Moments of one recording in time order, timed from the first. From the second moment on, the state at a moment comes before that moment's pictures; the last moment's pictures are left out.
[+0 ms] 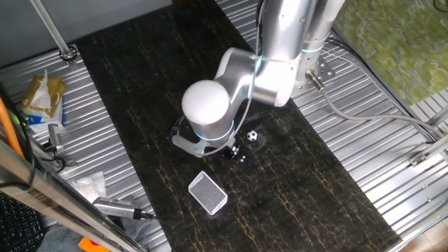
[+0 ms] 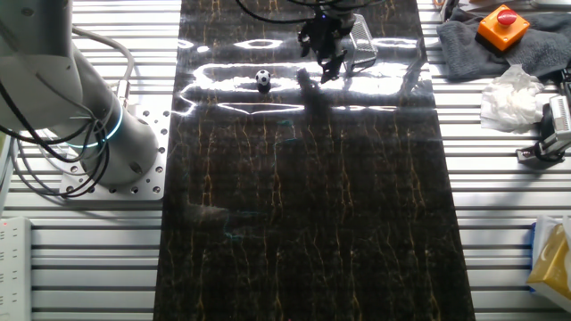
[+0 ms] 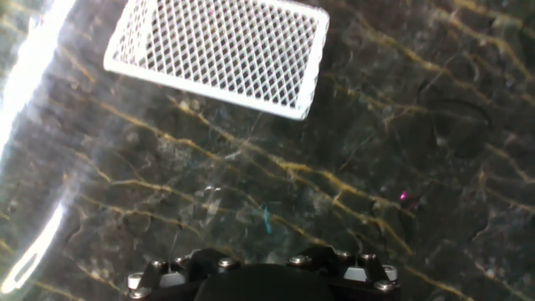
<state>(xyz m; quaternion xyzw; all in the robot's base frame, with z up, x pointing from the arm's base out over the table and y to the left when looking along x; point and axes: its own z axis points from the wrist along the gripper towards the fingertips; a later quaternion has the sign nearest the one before) 0.418 0.197 0.023 0.27 -0.96 0.01 0.10</state>
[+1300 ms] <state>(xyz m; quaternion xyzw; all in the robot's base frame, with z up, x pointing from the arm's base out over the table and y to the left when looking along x) 0.352 0.178 0.033 0.26 -0.96 0.00 0.13</state>
